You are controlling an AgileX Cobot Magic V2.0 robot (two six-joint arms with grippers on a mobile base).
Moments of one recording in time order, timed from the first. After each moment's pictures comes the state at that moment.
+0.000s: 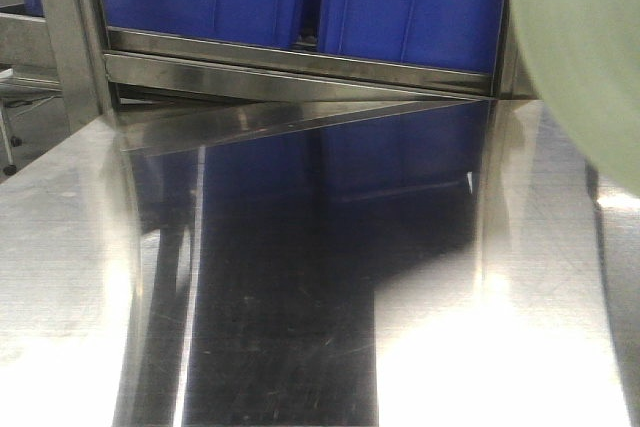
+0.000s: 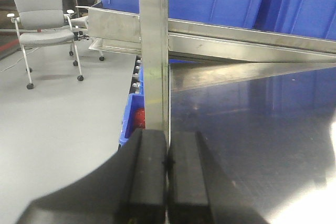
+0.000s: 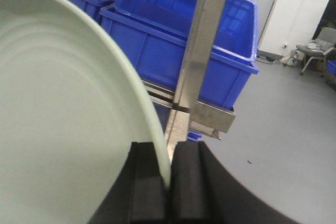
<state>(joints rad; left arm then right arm) -0.05 0.00 0.01 -0.01 0.13 0.01 0.19 0.07 -0.39 -0.17 0.39 -0.01</state>
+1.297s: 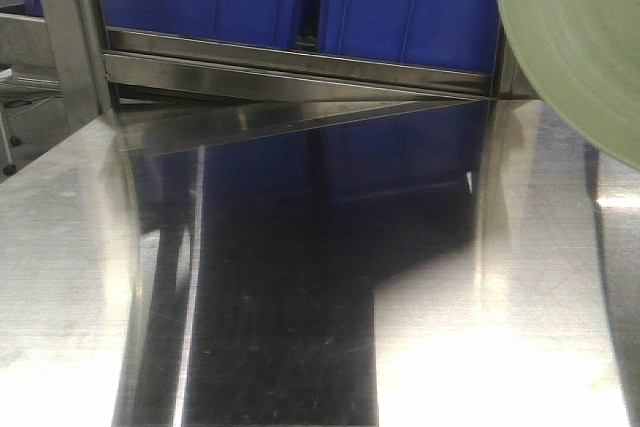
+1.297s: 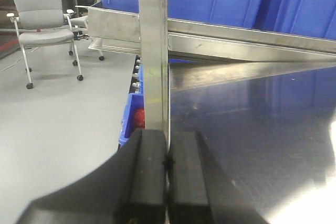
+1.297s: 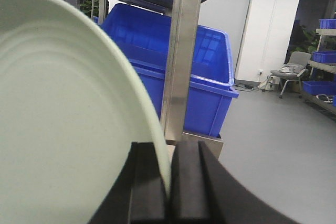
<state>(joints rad) -0.05 0.00 0.01 -0.01 0.13 0.01 0.05 0.07 -0.25 -0.12 0.08 0.06</state>
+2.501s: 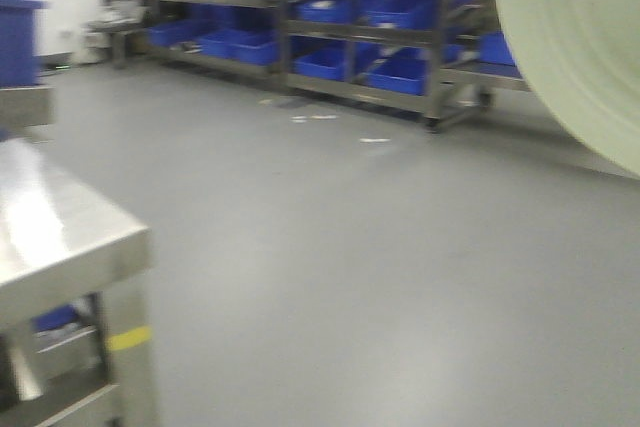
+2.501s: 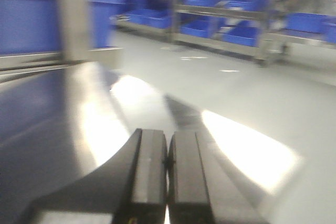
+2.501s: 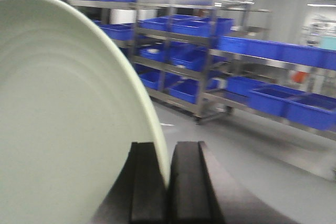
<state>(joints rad) -0.05 0.00 0.01 -0.01 0.13 0.01 0.05 0.07 -0.25 -0.12 0.09 0.06</state>
